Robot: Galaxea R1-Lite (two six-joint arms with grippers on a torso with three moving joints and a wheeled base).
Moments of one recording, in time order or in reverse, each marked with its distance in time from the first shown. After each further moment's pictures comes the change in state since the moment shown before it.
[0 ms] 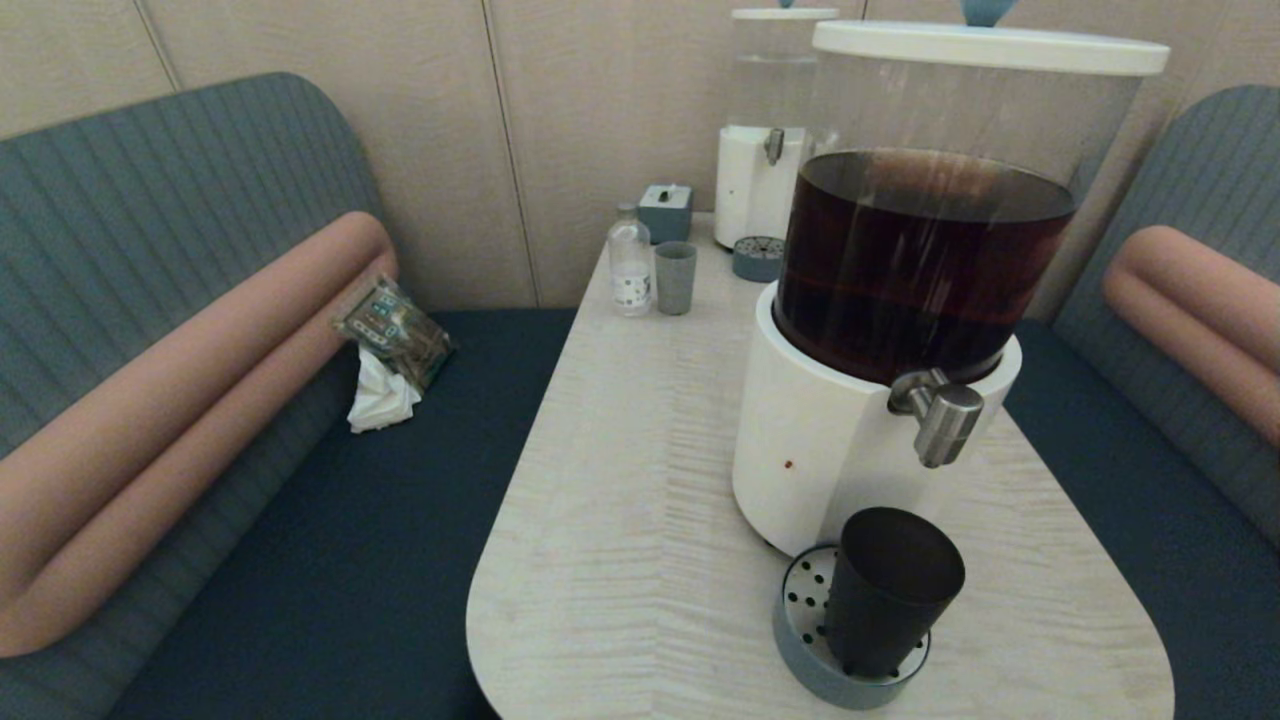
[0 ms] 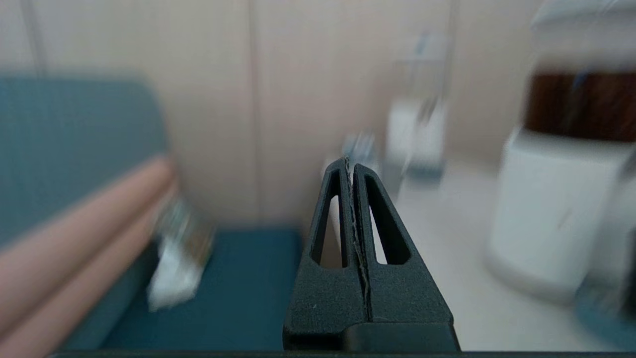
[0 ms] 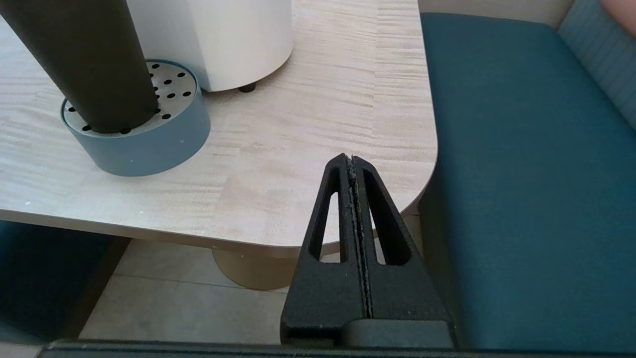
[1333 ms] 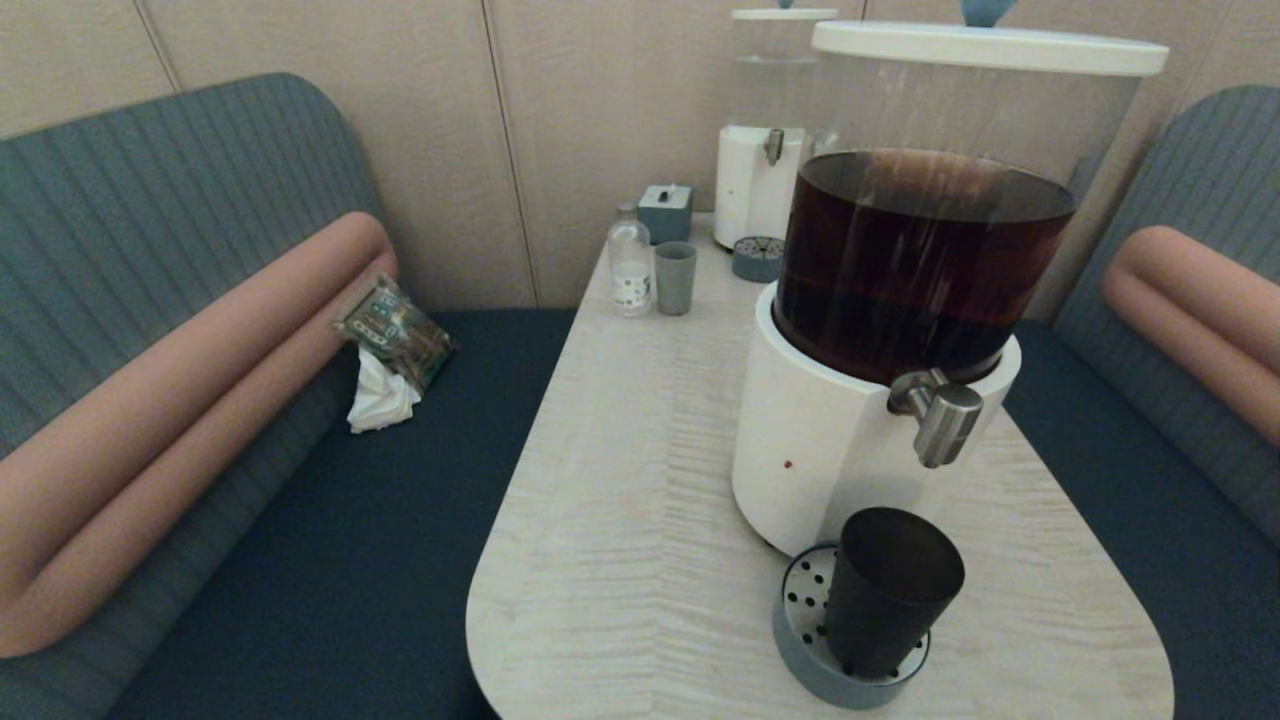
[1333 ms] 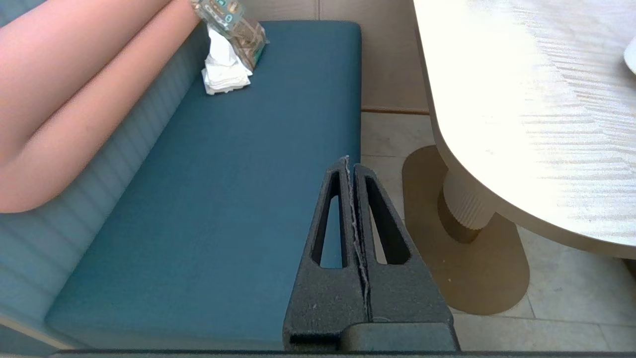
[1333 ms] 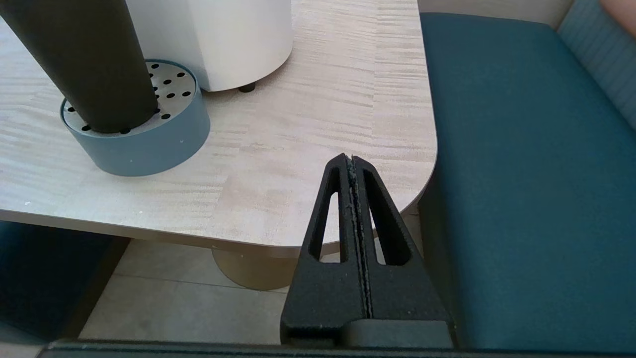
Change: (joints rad) left arm 0.000 -0.009 0.032 0.531 0.148 0.057; right arm 0.000 0.000 0.000 0.000 0.000 0.000
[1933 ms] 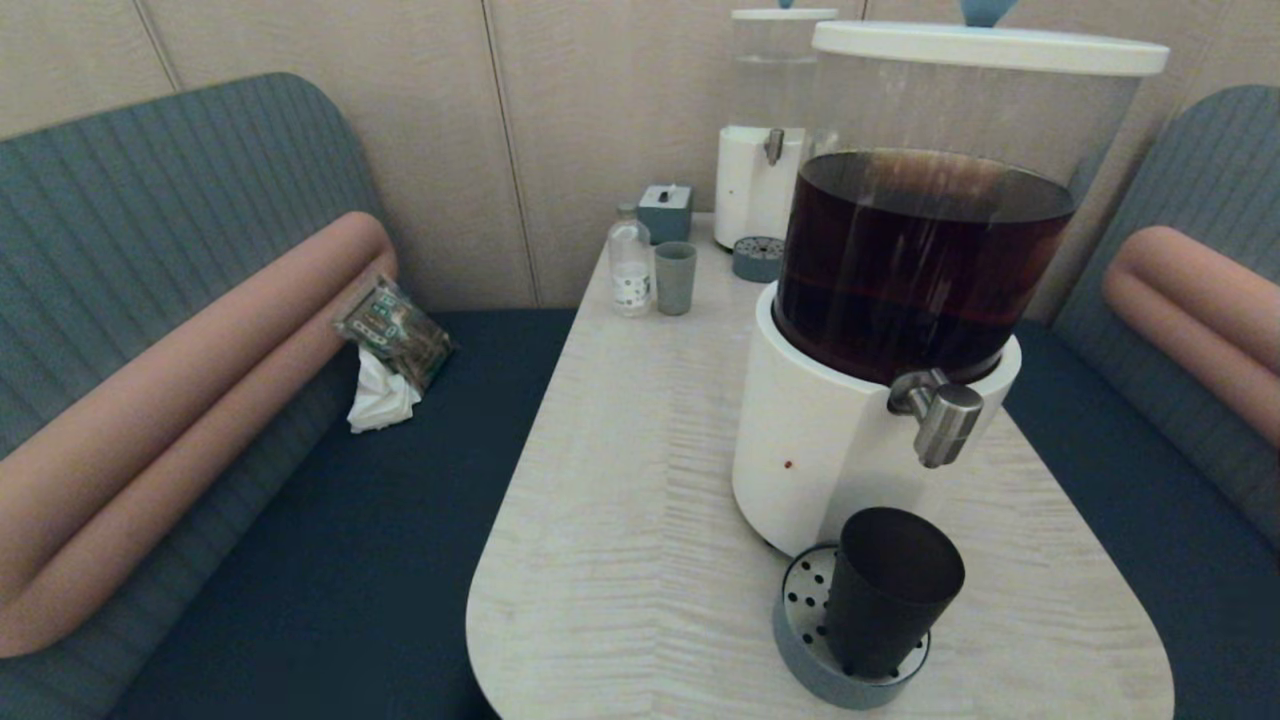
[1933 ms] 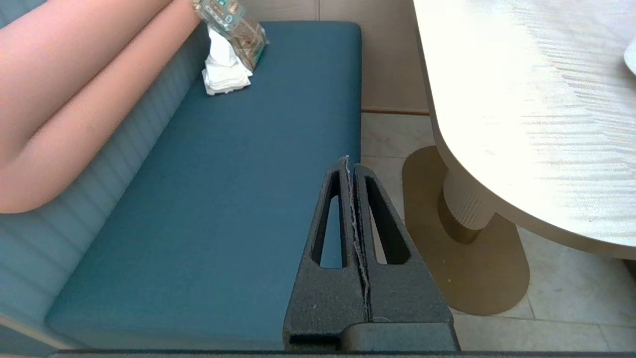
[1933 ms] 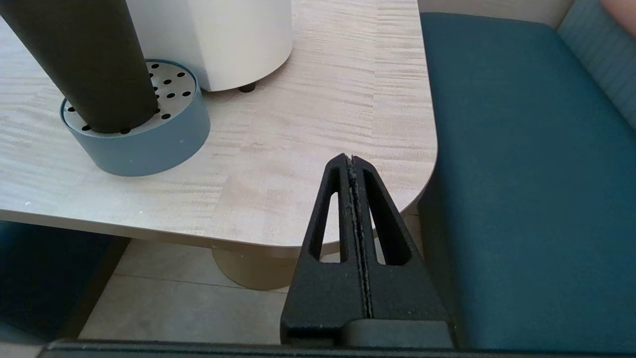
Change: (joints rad) left arm 0.000 0.000 0.000 -0.001 0.000 0.000; right arm 0.000 0.000 0.000 0.000 0.000 0.000
